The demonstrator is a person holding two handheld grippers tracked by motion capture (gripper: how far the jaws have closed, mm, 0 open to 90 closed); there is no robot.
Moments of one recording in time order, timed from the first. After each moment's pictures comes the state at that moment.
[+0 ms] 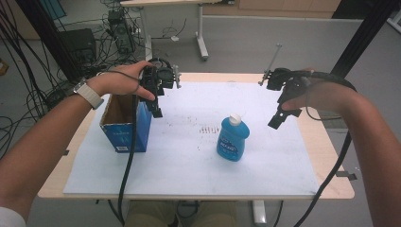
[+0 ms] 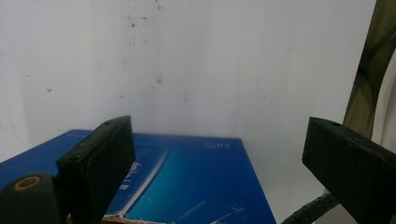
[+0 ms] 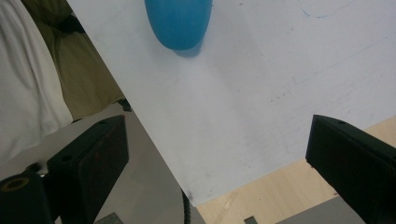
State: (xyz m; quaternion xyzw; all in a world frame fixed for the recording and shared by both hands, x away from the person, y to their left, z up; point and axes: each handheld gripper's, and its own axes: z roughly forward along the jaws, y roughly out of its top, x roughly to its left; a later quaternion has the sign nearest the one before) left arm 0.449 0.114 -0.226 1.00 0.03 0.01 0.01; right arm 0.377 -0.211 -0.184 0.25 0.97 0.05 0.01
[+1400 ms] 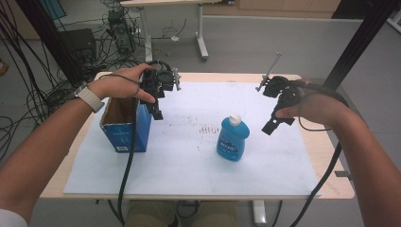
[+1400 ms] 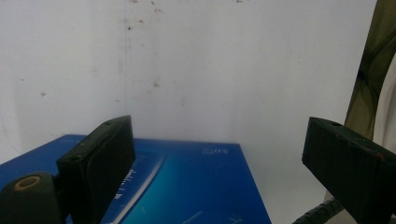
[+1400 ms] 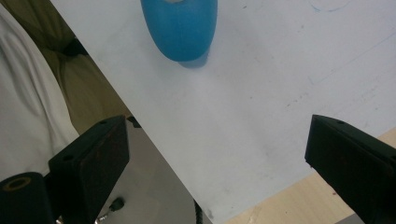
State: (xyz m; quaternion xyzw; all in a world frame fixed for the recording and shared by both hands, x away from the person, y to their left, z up) left arm 0.447 0.115 -0.233 1.00 0.03 0.01 0.02; right arm 0.370 -0.209 -0.206 0.30 0.95 0.08 0.01
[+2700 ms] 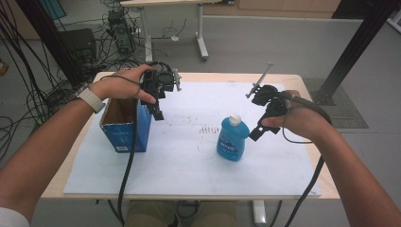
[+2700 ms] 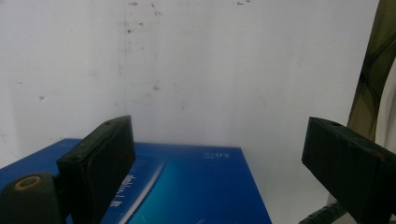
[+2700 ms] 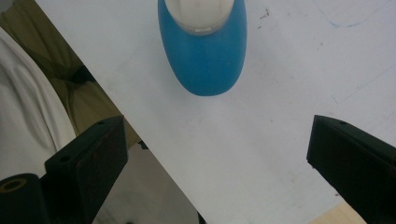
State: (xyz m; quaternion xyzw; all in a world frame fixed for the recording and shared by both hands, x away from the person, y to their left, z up) left arm 0.449 0.114 -0.238 1.00 0.03 0.00 0.03; right arm 0.361 -0.187 -0.229 0.33 0.94 0.11 0.01
